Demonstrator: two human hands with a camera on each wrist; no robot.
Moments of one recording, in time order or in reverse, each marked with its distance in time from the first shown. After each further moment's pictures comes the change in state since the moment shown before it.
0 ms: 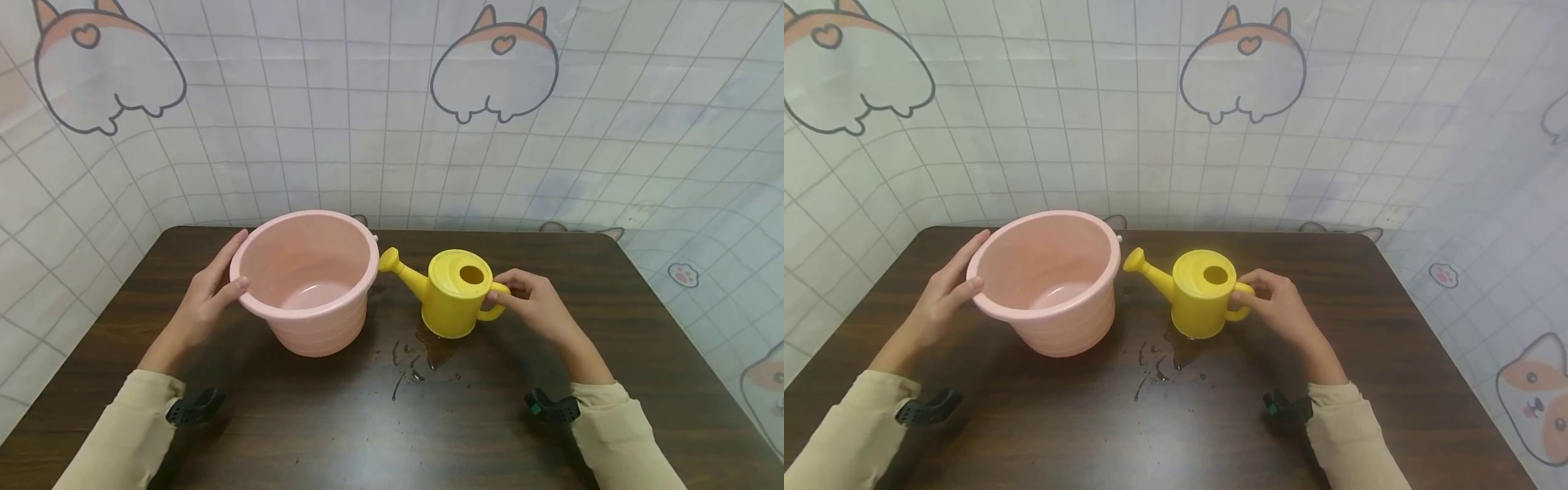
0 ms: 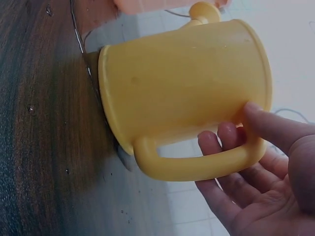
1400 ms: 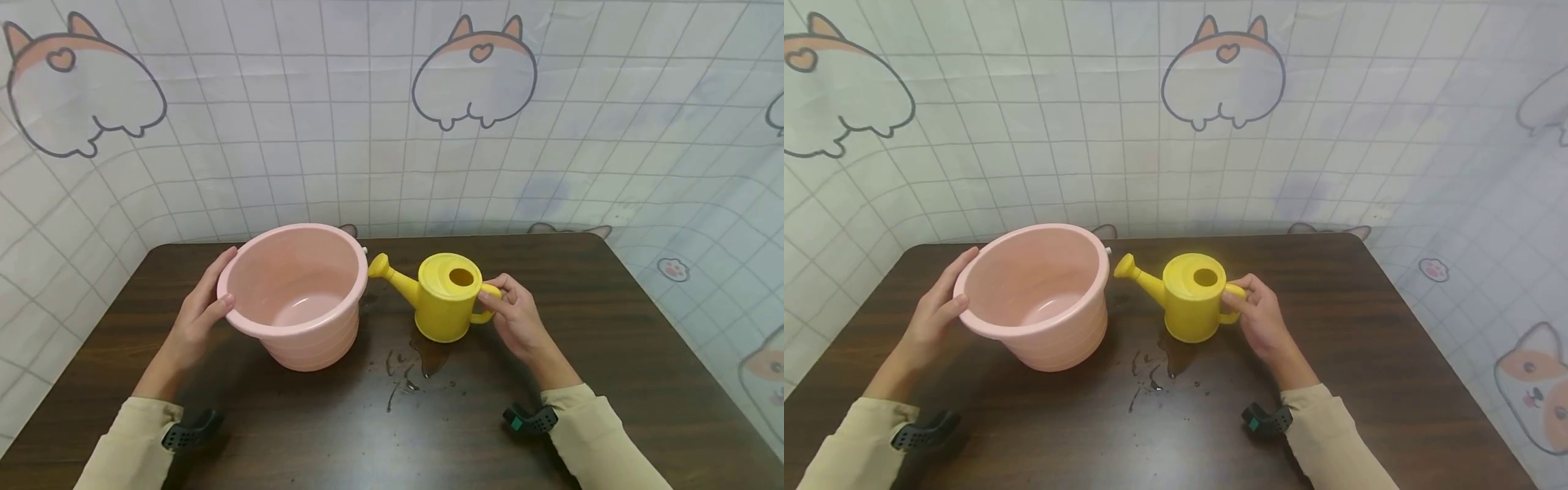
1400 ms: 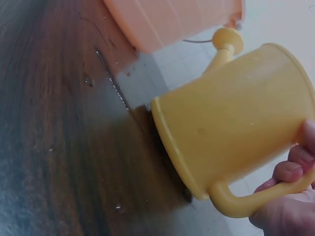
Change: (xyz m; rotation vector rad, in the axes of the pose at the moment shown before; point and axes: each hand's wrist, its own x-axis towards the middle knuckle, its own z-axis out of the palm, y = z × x) left_hand 0.000 -0.001 0.012 -0.207 0.029 0.037; right_hand 0.006 0.020 0.034 0.919 0.135 -0.053
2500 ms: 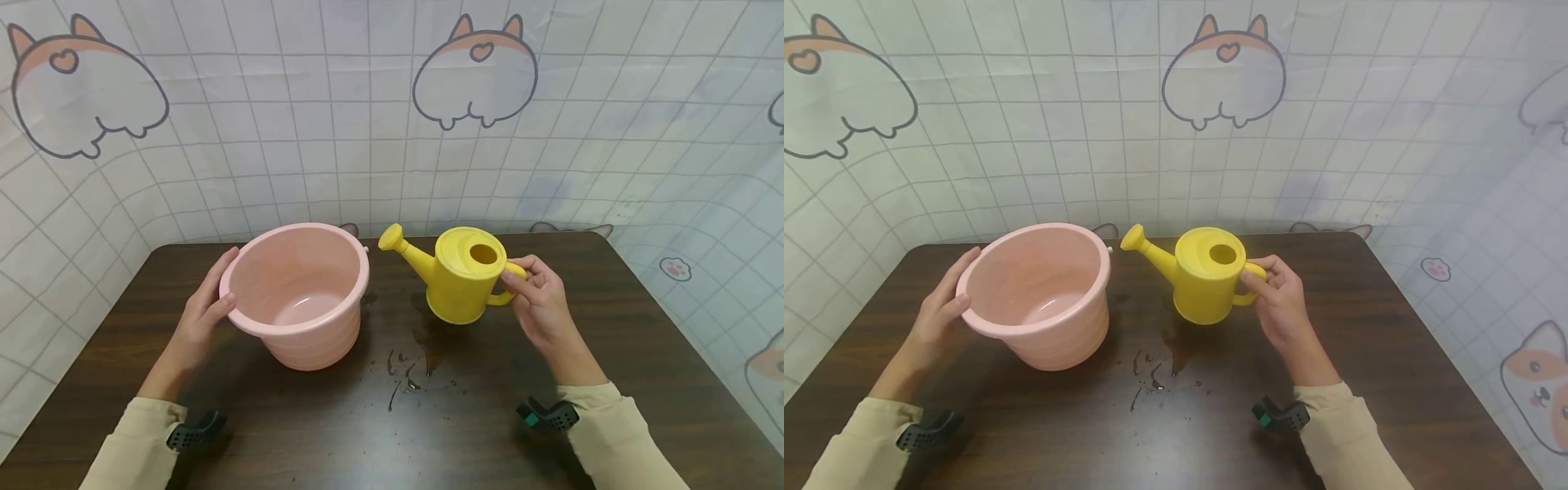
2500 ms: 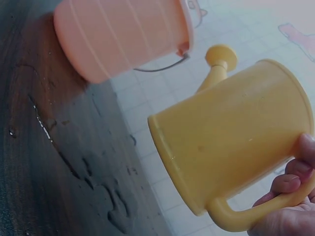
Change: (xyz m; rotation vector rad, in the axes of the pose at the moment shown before) left_hand -0.001 -0.003 0.002 0.002 0.012 -0.019; right_hand -0.003 -0.042 0.011 0.114 0.079 -0.150
